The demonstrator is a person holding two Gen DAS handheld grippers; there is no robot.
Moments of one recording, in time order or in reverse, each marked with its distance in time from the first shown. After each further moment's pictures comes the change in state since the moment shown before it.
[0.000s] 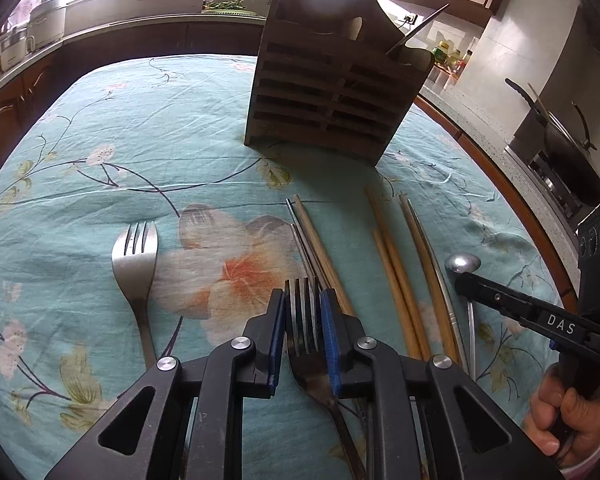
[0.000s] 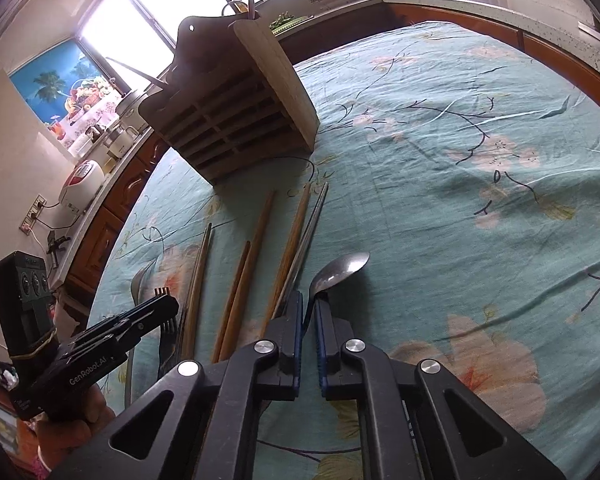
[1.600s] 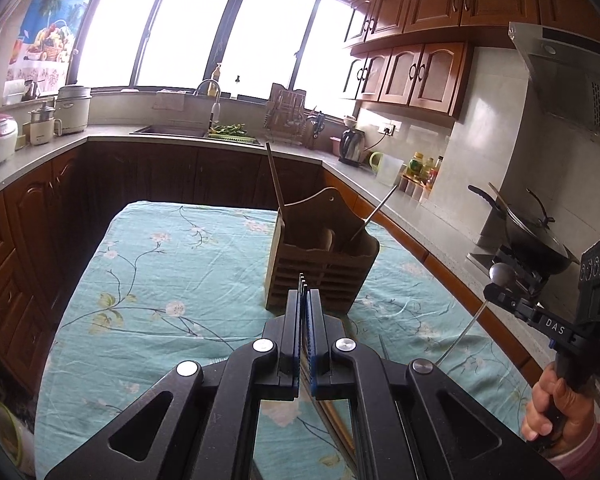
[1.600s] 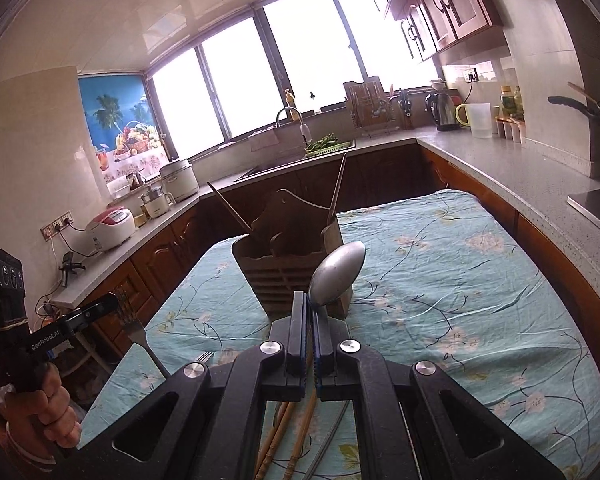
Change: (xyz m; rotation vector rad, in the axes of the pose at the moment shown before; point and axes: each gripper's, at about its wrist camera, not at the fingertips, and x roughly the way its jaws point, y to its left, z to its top) left arm -0.183 0.010 -0.001 0.052 -0.414 -0.018; right arm -0.124 0.061 0.040 -0.228 -0.417 -0.007
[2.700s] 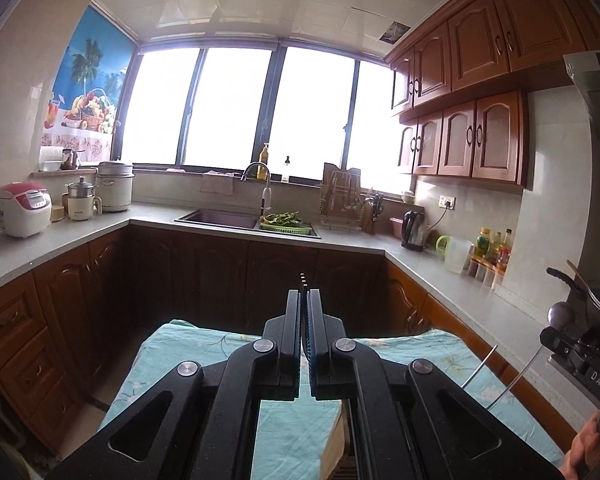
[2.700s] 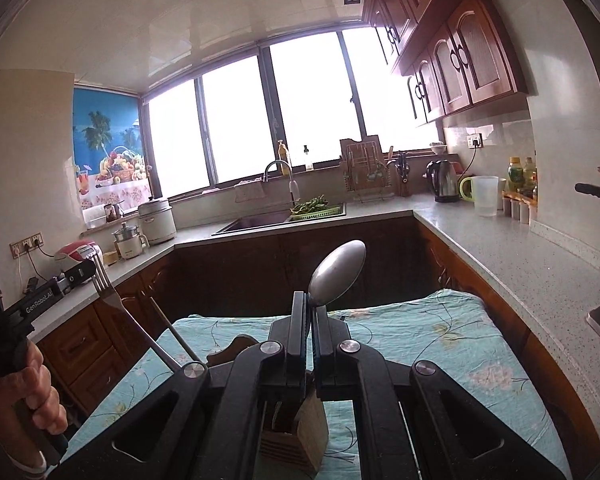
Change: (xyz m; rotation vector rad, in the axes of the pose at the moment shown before) left arm 0.158 -0.014 0.085 0.040 -0.273 0.225; right arm 0.095 0.006 0.109 -0.108 -0.190 -0.081
